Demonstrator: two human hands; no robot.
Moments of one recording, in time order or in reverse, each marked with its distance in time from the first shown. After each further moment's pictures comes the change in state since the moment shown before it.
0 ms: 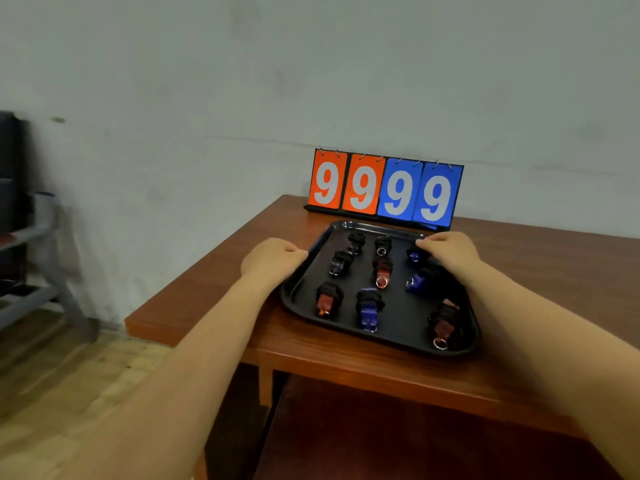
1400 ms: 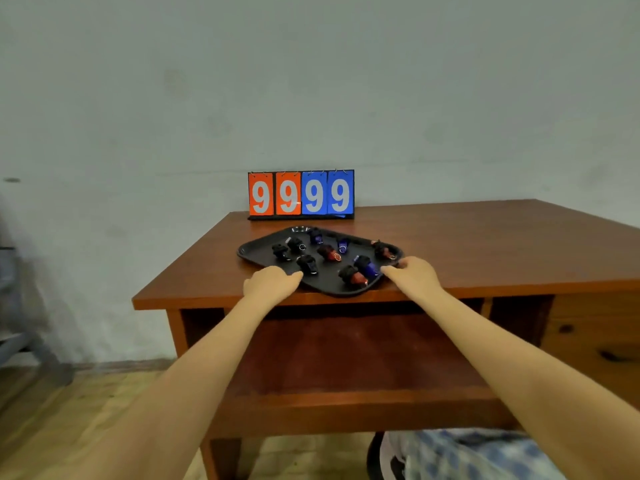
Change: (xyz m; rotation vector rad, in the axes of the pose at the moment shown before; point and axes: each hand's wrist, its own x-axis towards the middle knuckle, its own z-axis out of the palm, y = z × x) left_hand -0.165 0.090 0.026 0.246 -0.123 0.100; right_hand -0.237 0.036 -0.112 -0.056 0.080 0.082
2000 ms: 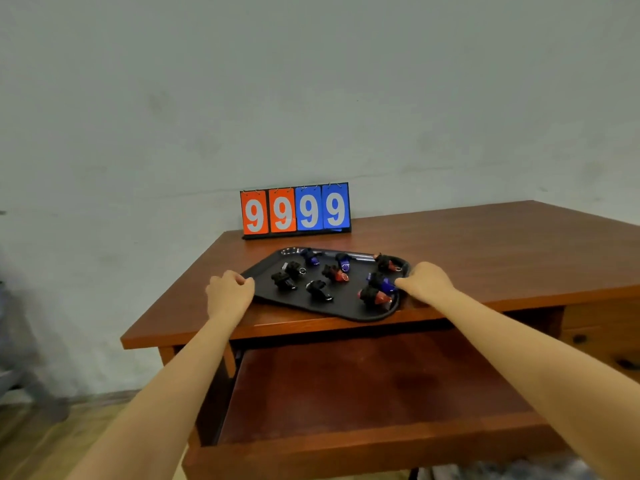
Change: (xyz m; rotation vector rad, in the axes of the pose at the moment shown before) left_hand 0.053 -0.060 -0.013 -0.282 0.346 -0.150; right_hand 0.045 0.010 -0.014 -0.215 -0.053 0.105
